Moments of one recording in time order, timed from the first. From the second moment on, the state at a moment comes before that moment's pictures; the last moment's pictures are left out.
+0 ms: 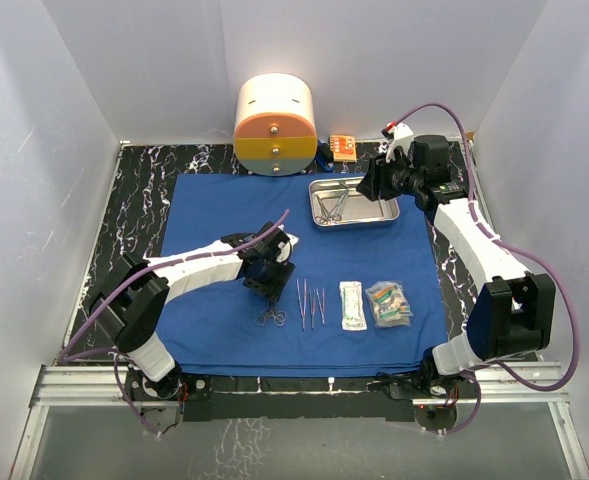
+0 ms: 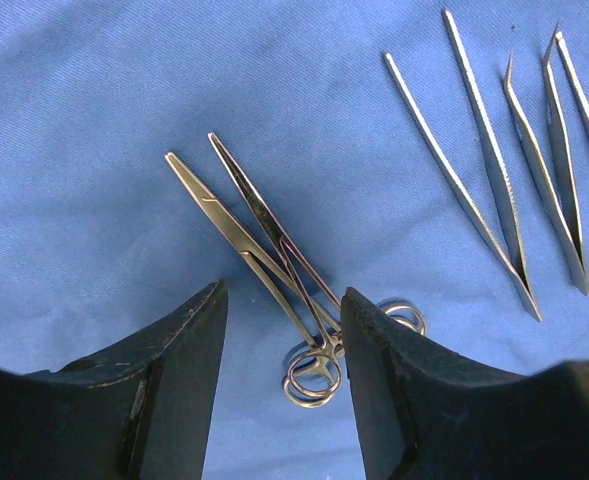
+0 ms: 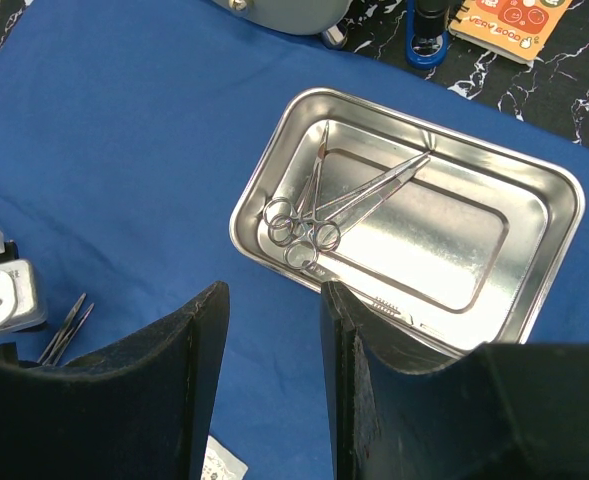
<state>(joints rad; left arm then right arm) -0.79 1.64 0.99 -0.58 0.04 -0.23 0.13 1.47 1.24 -0.30 -0.47 -0.01</state>
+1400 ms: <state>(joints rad) -0.80 1.68 1.01 -0.56 -0.01 -0.20 0.13 1.47 1.24 -0.30 -0.50 -0.01</state>
